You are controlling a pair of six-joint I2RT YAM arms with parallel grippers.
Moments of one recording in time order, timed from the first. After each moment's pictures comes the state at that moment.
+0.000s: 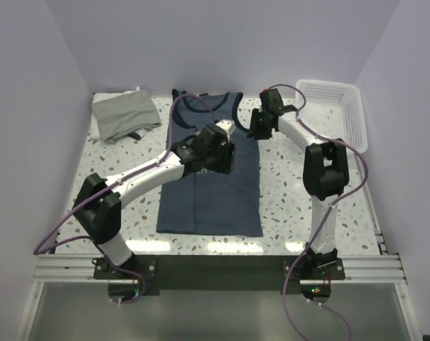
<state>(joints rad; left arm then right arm) -0.77 1.67 1.35 -0.44 -0.05 -0.44 0.29 2.09 1.73 -0.58 -0.08 0.44</state>
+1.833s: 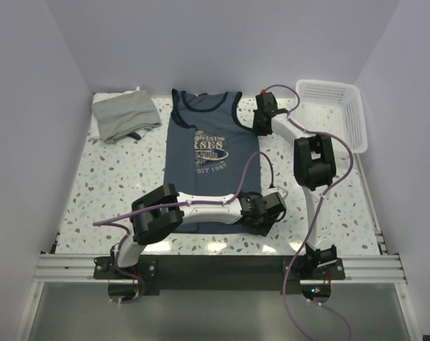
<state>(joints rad) -1.27 2.05 1.47 -0.49 -0.14 -0.62 0.27 2.33 1.86 -0.45 0.14 0.35</state>
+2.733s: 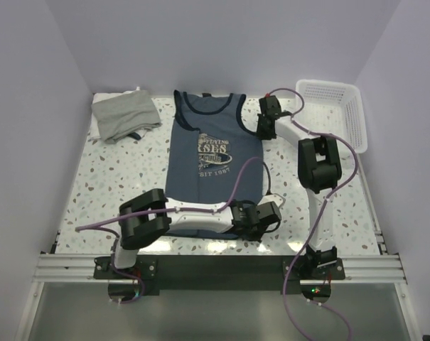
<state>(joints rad) -1.33 1.98 1.37 -0.44 -0.20 -0.62 0.26 2.27 1.76 -0.44 0.16 0.36</state>
